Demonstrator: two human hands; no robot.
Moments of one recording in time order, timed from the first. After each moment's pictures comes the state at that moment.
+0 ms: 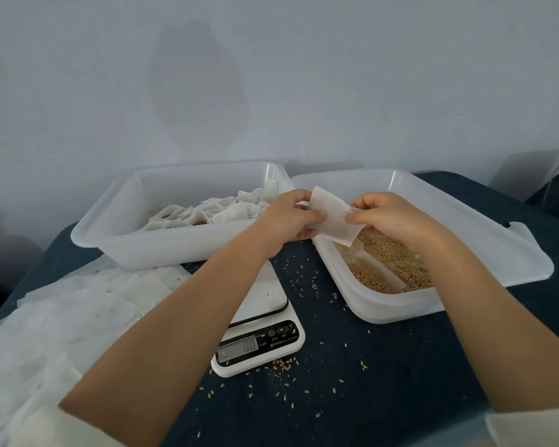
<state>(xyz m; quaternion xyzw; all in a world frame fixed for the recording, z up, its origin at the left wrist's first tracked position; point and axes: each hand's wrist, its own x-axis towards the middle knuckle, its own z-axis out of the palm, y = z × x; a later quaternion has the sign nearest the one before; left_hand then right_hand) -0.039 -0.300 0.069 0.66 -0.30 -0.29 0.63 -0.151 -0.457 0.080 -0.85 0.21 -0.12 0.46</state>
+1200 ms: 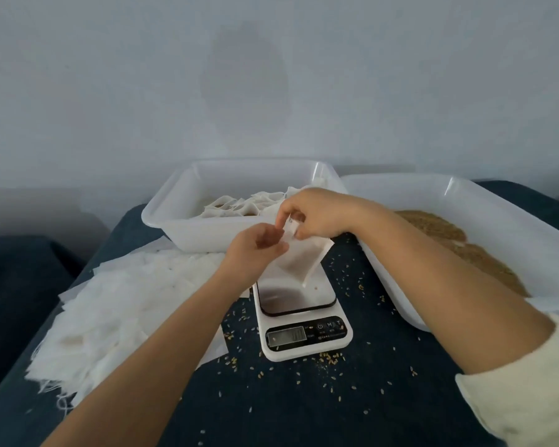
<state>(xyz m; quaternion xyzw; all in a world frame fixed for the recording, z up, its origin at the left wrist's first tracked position) -0.020 -0.170 0.017 0.76 -0.26 -0.06 0.59 -0.060 -0.321 0.108 -0.98 -0.08 0.04 0.15</state>
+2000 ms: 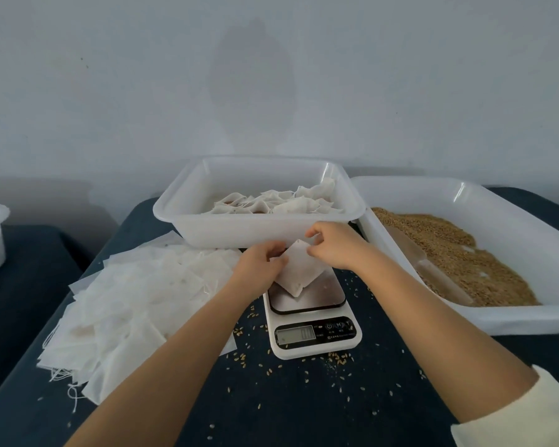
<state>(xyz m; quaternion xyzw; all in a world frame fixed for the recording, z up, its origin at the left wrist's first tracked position) -0.009 -0.168 -0.017 0.83 -0.23 -0.08 0.51 -0.057 -0.332 0.031 -0.96 0.12 0.00 0.27</state>
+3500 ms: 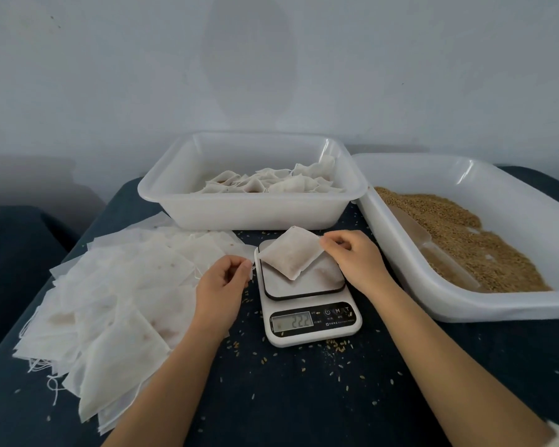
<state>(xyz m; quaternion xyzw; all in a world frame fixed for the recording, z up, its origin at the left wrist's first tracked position) -0.047 -0.125 -0.064 0.78 -0.10 0.02 0.61 -0.097 -0.344 -0.034 -0.85 0.16 -0.19 0.46</state>
